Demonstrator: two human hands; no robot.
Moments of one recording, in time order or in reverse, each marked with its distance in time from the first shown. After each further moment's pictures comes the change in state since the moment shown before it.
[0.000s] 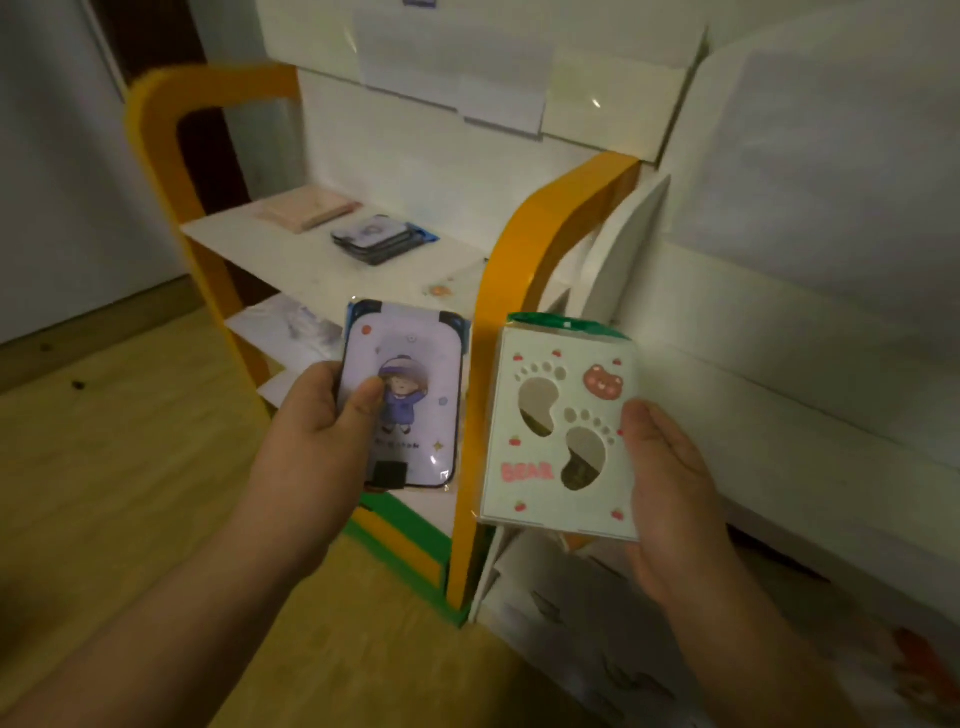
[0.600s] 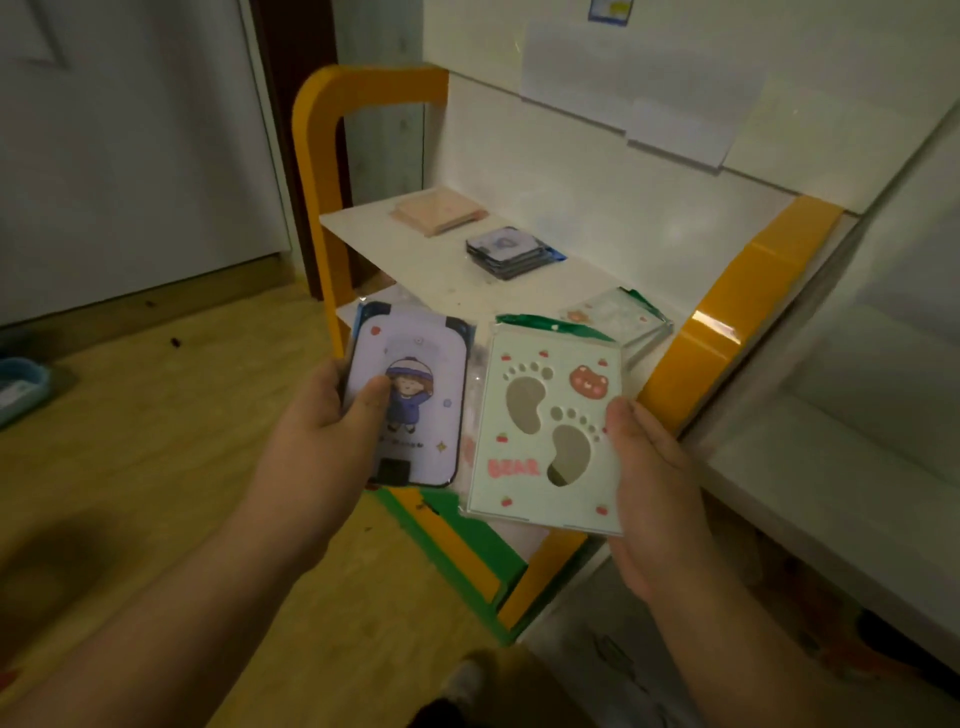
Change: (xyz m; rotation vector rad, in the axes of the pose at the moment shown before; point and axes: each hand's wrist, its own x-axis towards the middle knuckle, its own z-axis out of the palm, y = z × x) left_hand 0.052 -0.032 -0.133 -0.016 0.156 -0.094; right_hand 0.017 0.019 0.167 -0.022 -0.213 0.025
